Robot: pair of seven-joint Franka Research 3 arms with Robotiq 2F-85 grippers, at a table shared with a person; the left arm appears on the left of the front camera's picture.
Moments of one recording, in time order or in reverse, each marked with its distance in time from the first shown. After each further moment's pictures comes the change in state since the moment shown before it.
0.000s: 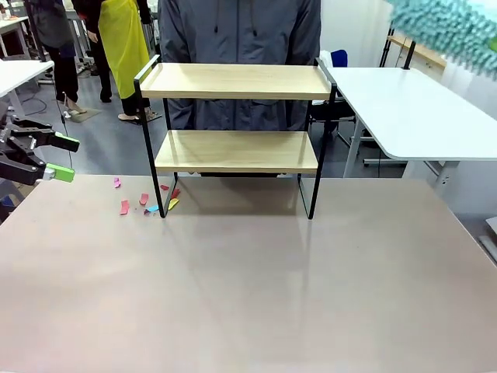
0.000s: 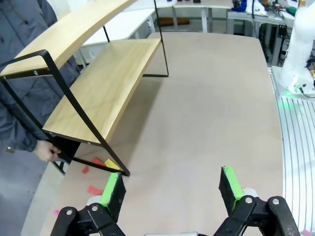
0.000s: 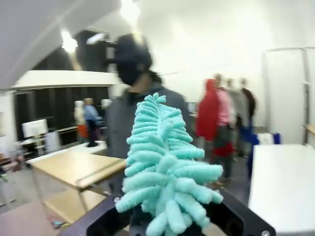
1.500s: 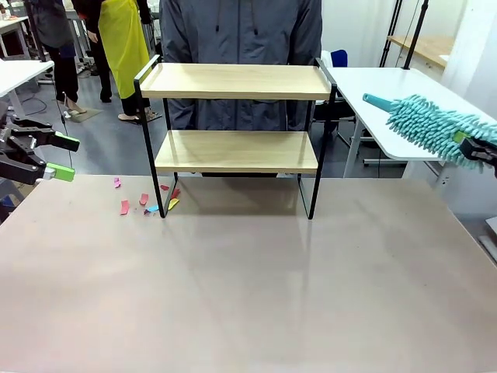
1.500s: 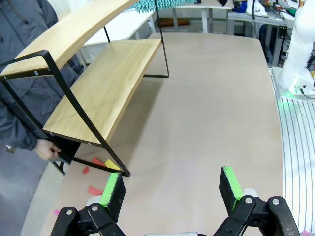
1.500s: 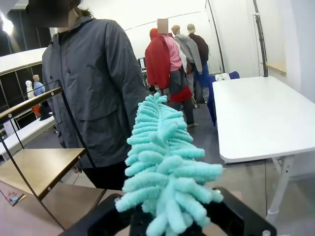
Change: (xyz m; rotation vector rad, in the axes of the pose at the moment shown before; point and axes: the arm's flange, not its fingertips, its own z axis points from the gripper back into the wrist) left arm 0.000 0.000 0.000 0.001 -0.003 0.002; right arm -0.154 -0.034 -0.005 -0.241 0.218 -0.072
